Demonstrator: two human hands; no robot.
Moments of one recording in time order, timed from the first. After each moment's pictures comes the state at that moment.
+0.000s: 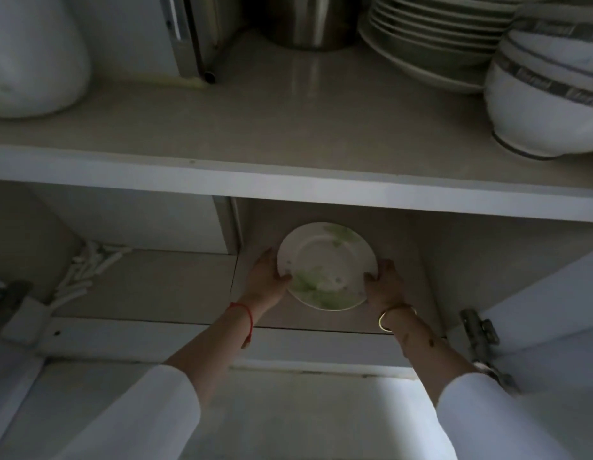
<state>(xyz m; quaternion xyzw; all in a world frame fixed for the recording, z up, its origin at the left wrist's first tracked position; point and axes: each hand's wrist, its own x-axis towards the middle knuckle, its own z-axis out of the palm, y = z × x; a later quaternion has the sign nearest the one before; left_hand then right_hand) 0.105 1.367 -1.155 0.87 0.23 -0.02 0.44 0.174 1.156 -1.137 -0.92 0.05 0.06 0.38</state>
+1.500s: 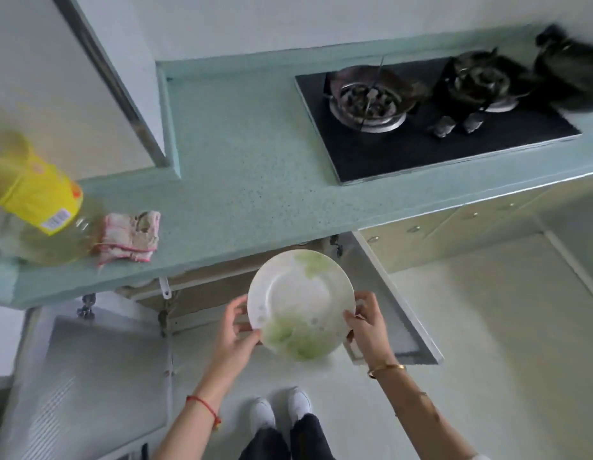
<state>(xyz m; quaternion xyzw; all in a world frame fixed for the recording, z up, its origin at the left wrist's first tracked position) -0.211 1.232 -0.433 0.72 0.22 -0.09 0.65 -0.166 0.997 -0.436 -0.76 0.22 0.14 0.59</state>
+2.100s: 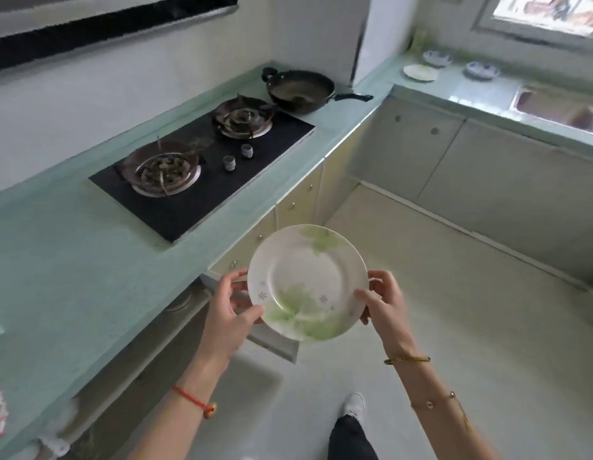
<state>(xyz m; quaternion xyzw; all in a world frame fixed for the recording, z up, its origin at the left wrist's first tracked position) -0.193 1.040 -0.241 0.74 -0.09 -0.24 0.63 -0.315 0.821 -0.248 -0.64 0.38 -0.18 0.65</state>
